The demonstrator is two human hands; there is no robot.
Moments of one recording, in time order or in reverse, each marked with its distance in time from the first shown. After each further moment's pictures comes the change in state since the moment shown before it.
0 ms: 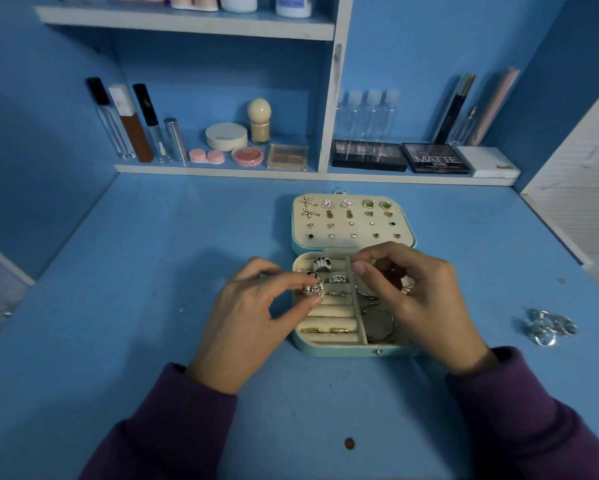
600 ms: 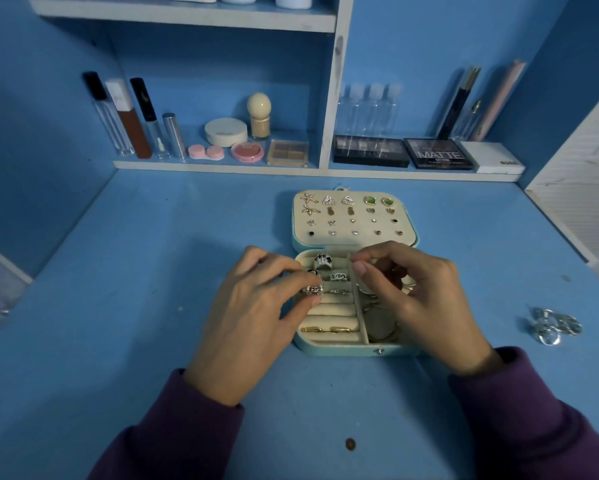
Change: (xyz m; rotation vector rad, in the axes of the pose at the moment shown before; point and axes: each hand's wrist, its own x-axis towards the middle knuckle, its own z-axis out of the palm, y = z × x) left_hand 0.004 0.003 0.000 0.278 -0.032 0.179; right_hand -0.001 0.003 0.000 0.015 -0.031 -0.007
